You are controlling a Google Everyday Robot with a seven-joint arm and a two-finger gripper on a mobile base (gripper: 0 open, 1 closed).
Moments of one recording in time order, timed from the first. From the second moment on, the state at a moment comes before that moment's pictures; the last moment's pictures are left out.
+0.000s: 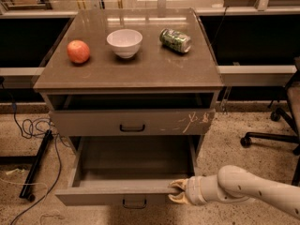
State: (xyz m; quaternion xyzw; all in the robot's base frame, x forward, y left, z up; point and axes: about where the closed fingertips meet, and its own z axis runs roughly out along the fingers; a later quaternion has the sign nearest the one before) arm 0.429 -0.094 0.432 -0.64 0.66 0.21 0.33
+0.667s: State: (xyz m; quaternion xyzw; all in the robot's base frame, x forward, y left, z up) arm 0.401 -0.080 0.433 -0.64 0.65 0.24 0.33
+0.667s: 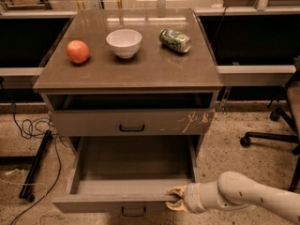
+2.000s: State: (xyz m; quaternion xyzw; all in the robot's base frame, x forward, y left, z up) arm 0.401 -0.079 0.433 -0.64 0.65 0.24 0.33
